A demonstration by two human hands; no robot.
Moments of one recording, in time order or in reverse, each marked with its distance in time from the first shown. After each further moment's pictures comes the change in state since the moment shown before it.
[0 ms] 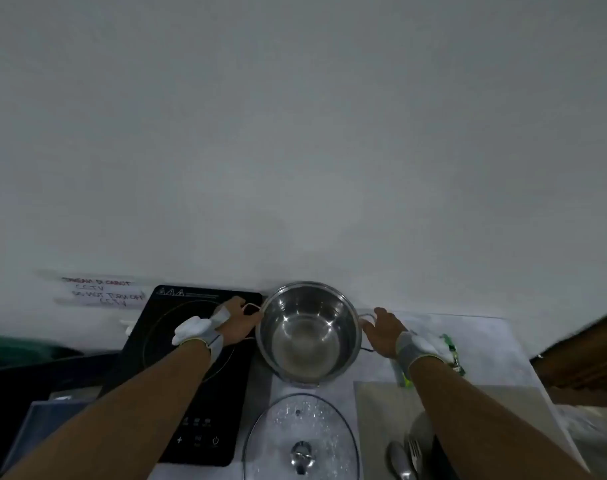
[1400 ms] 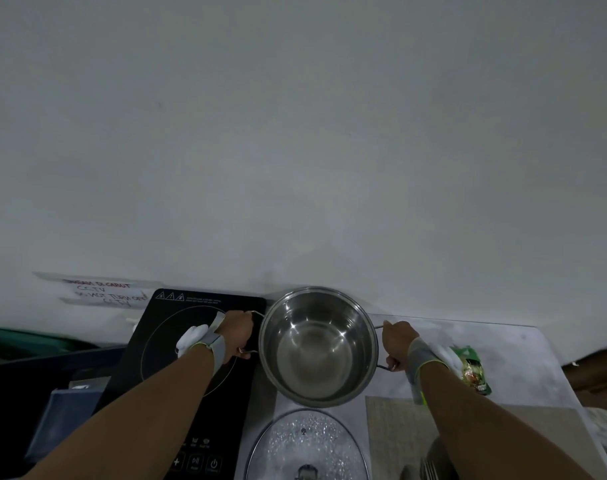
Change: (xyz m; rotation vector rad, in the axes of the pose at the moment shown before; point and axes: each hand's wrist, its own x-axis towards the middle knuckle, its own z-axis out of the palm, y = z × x) left_hand 0.028 0.016 0.007 -0.524 -0.143 -0.419; right_hand 0.074 0.009 0.020 0.493 -0.019 0.367
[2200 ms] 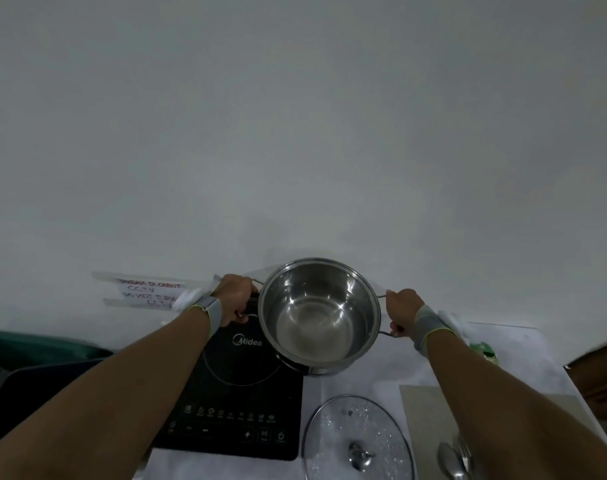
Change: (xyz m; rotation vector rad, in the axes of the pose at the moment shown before) left_hand -0.039 0.005 -0.148 -0.052 0.063 0.231; right_hand -0.133 -0.076 0.037 0.114 0.124 -0.218
